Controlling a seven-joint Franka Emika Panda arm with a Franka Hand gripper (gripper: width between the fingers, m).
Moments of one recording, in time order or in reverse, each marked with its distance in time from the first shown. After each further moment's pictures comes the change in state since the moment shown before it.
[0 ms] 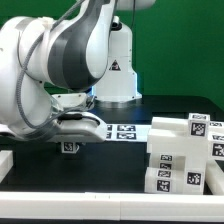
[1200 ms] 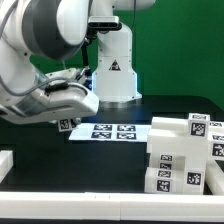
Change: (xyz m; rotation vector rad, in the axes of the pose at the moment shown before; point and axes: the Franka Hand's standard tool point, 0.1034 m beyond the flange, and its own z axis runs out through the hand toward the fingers) arm -0.036 0.005 -0.018 0.133 0.002 -0.037
